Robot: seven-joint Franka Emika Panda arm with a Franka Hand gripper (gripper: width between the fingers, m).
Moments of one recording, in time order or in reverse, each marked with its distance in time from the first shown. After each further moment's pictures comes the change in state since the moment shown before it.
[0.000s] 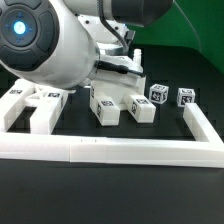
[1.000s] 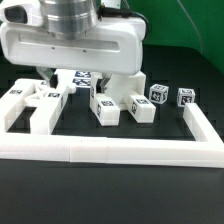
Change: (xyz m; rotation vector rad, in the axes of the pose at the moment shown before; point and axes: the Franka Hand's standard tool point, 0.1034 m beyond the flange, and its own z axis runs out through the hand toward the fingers) arm 0.021 0.012 -0.043 -0.002 0.834 -0.204
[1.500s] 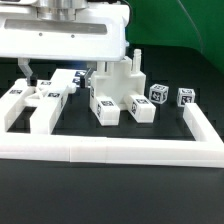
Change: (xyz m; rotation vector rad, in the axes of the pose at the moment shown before) arm 0.002 0.017 -0.008 -0.060 0.222 -0.113
